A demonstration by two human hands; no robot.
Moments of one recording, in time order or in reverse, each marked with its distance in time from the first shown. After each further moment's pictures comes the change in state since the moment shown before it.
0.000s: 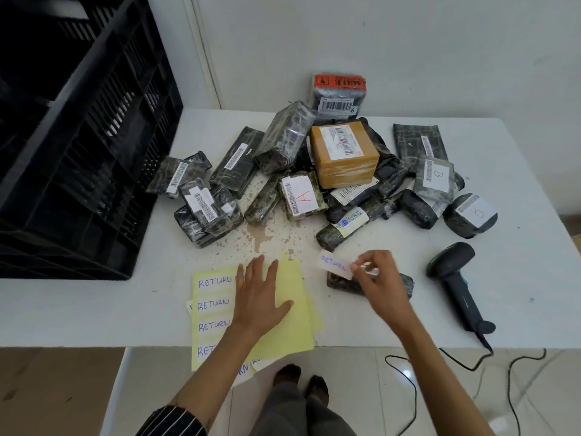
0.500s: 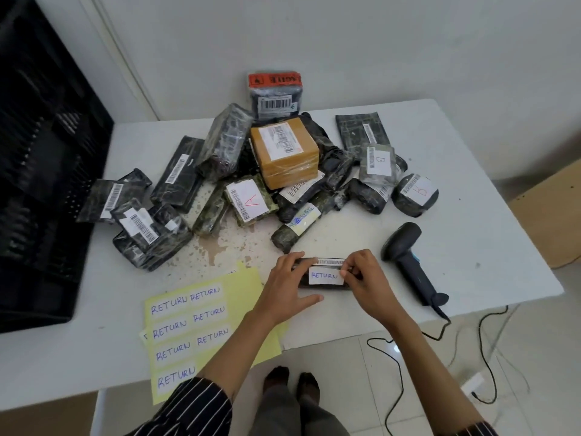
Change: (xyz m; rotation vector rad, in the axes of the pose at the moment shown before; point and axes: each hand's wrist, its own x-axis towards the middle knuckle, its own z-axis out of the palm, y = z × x) left_hand 0.047 0.088 0.018 -0.373 -0.075 0.402; right_hand -0.004 0.056 -0.043 -0.155 -0.036 0.006
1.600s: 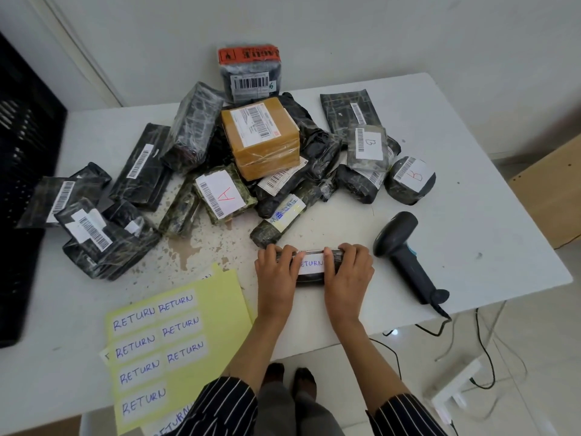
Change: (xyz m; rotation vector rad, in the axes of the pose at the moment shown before) left_hand 0.041 -0.003 0.054 0.035 0.533 -0.150; right_hand 0.023 0.027 0.070 -0.246 0.627 0.153
